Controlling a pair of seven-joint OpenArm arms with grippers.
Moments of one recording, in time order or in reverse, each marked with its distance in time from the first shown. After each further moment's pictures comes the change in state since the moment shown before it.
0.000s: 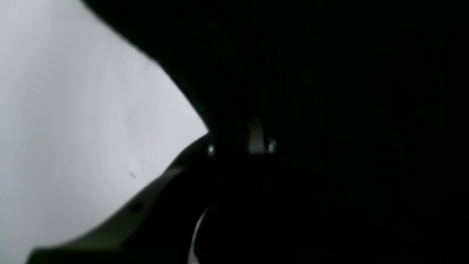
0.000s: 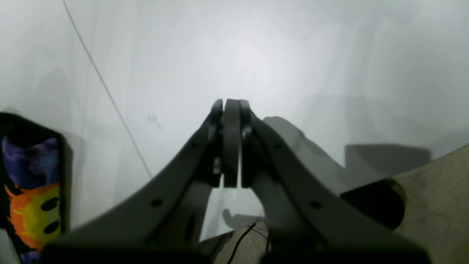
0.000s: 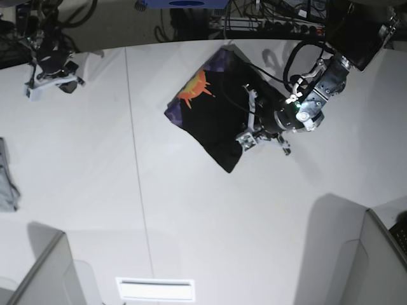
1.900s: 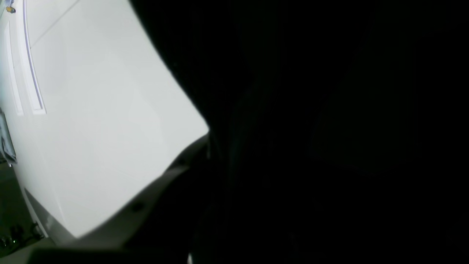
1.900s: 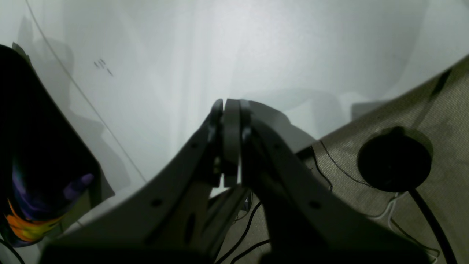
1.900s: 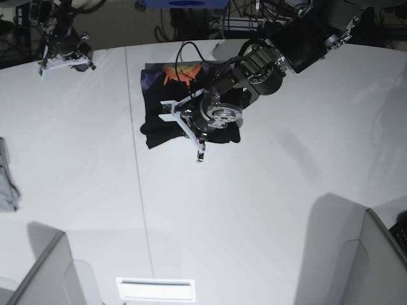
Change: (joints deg) left arm -3.7 19.3 13.6 -4.8 44.1 -17.2 -3.7; right arm -3.1 -5.6 0.4 -4.3 0.0 0.0 0.6
